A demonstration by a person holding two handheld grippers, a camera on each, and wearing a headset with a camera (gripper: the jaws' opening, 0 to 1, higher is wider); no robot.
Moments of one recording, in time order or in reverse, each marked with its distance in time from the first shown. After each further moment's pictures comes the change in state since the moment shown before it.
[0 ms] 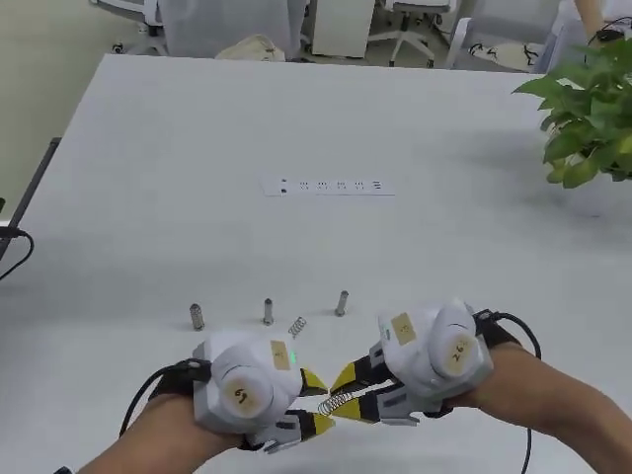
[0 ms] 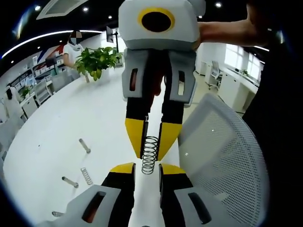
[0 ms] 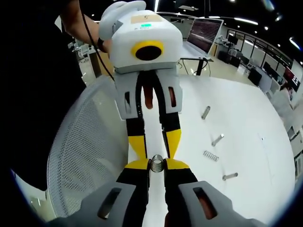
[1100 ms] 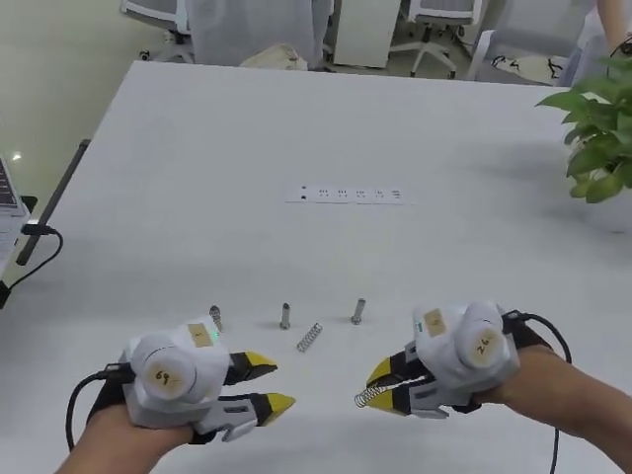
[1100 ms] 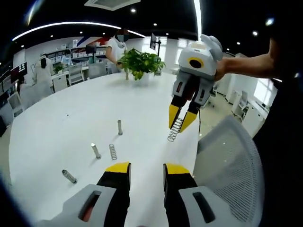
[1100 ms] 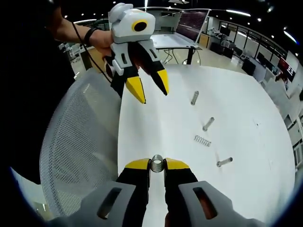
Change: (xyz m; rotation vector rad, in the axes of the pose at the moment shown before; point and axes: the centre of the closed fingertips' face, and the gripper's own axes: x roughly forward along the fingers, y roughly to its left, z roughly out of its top) left arm -0.067 0.048 -0.039 -0.292 -0.103 0.238; right arm -0.005 -0.028 -0.030 0.057 0.061 -0.044
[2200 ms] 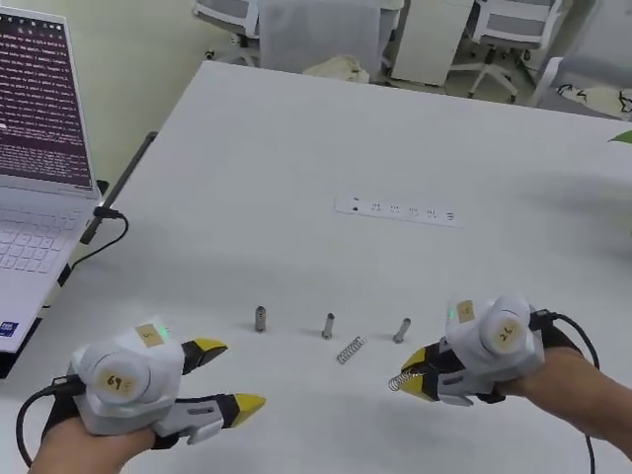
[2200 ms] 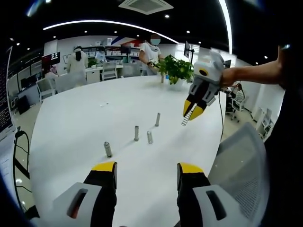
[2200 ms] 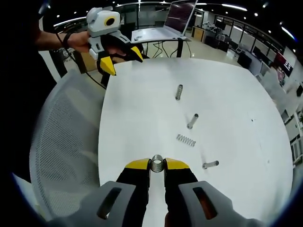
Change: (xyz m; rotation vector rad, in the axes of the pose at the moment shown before) left arm -0.068 0.053 -0.037 -0.133 -0.036 0.244; right arm 0.016 -0.055 0.001 0.031 0.056 -0.041
